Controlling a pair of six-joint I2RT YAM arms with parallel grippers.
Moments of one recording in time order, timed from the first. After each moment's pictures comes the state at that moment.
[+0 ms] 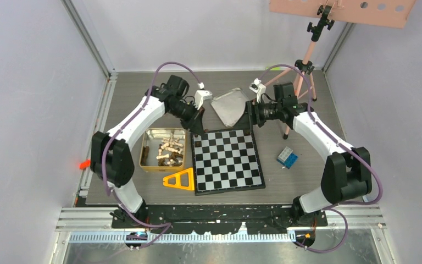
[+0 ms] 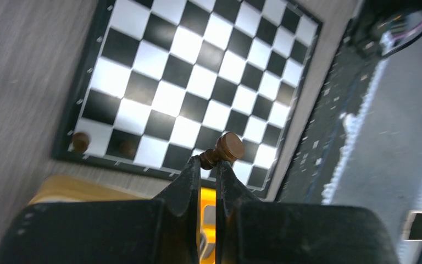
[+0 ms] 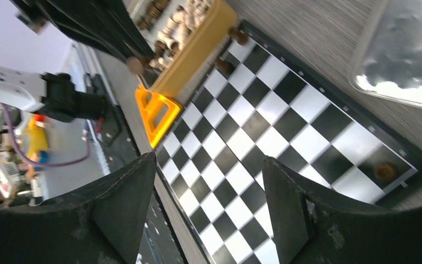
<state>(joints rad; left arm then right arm) -0.42 1.68 1.48 -0.94 0.69 0.41 0.23 1.47 1.12 -0.45 -0.86 0.02</state>
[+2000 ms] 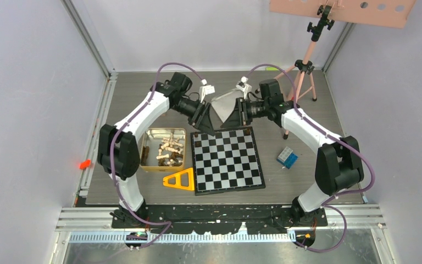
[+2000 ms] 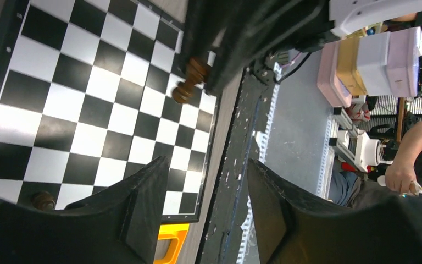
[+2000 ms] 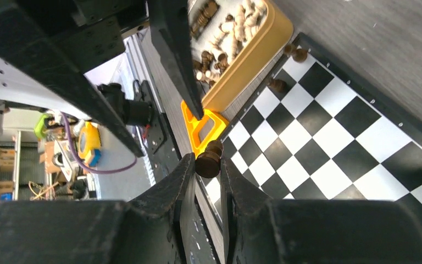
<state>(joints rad) -0.43 1.84 1.61 -0.96 1.03 0.21 0.37 1.59 1.18 -0.29 -0.94 0.27</state>
